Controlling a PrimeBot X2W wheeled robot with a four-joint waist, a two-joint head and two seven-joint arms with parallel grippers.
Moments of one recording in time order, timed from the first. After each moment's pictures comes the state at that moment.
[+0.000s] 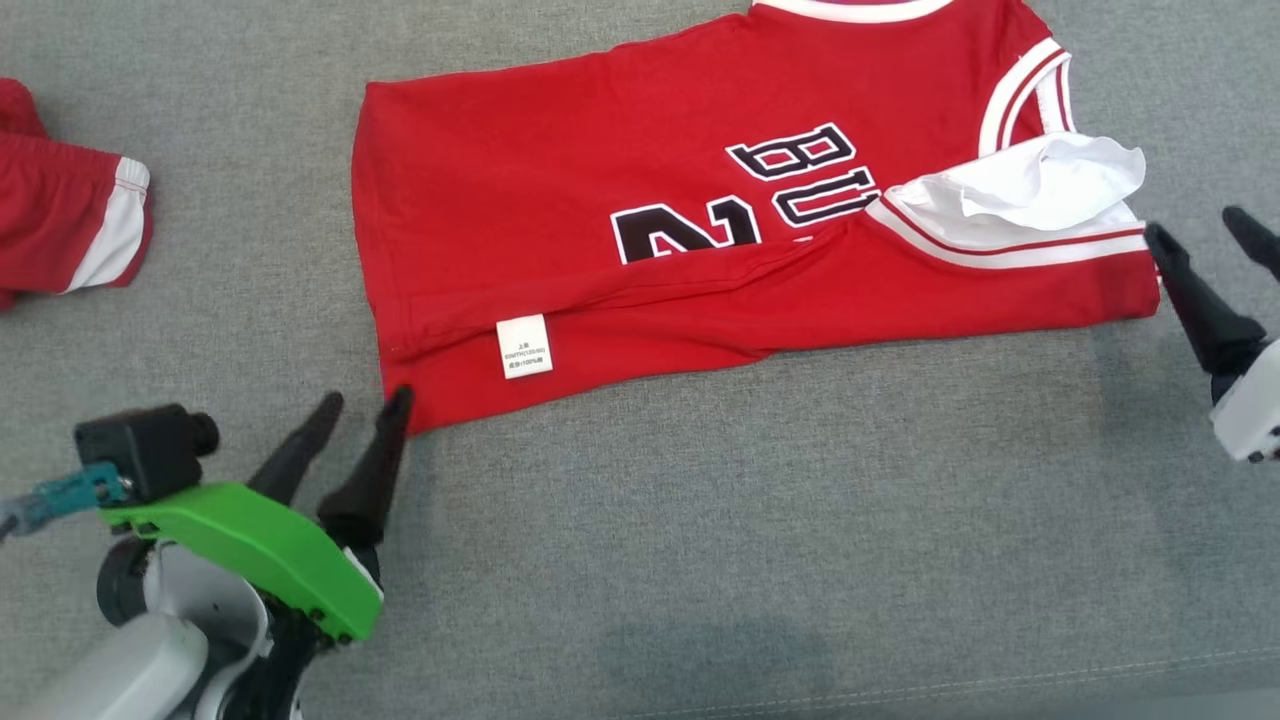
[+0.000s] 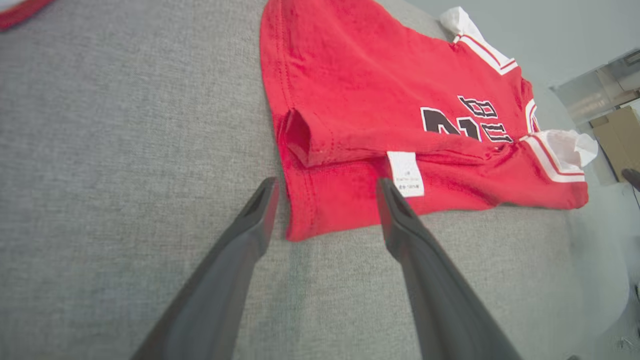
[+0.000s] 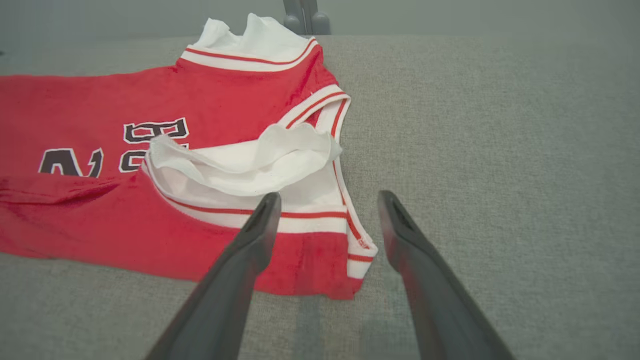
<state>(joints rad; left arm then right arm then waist) -0.36 0.76 -0.72 -0.29 -1.32 0.40 -0.06 -0.32 -0.58 0.03 -0.02 0.66 0.13 0.30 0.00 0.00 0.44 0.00</state>
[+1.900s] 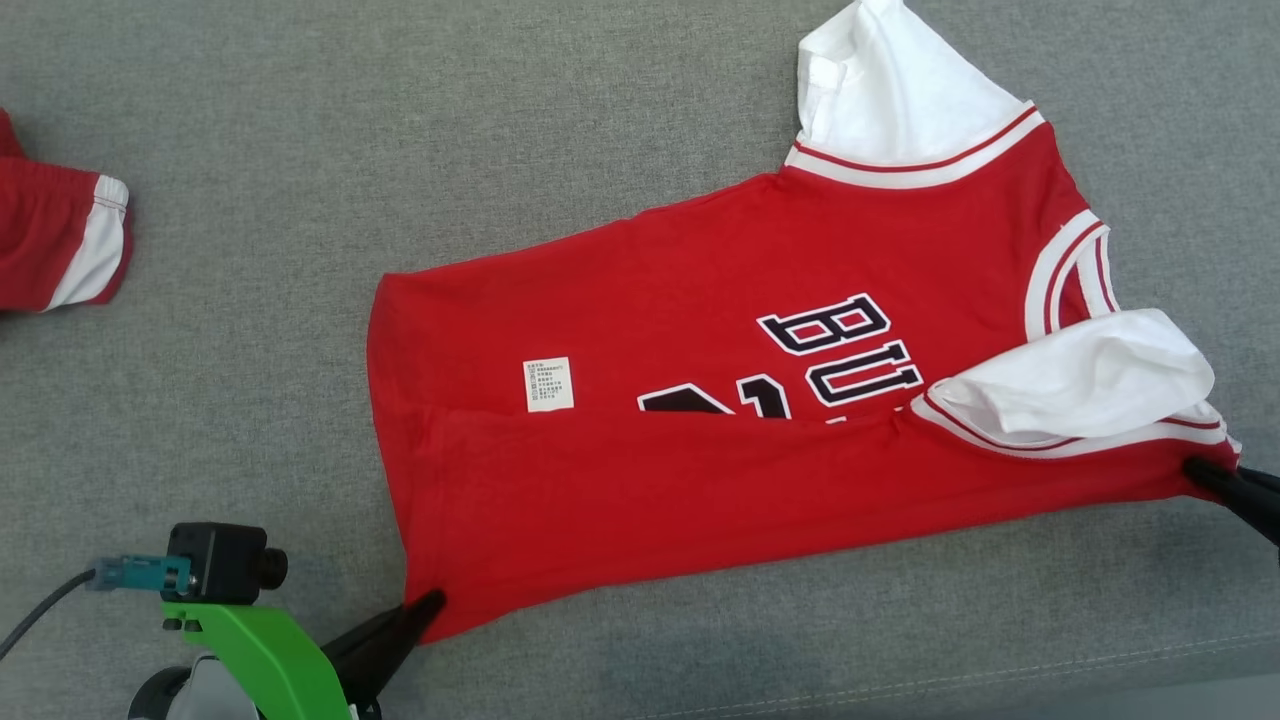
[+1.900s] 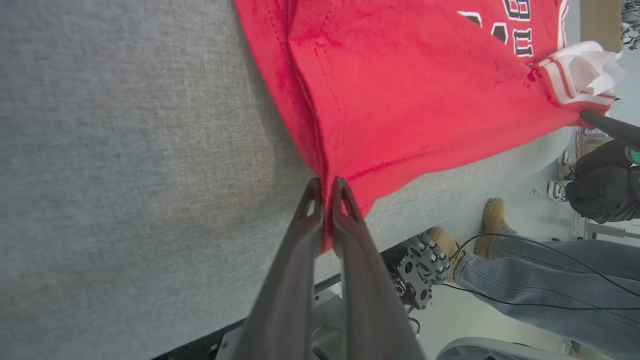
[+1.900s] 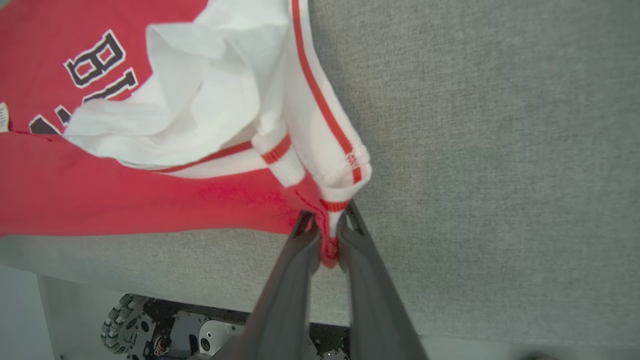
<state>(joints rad) -0.23 0.92 -0.84 -0.36 -1.47 0.22 0.18 0.03 -0.56 -0.22 -0.20 0.93 0.13 0.89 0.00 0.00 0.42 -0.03</state>
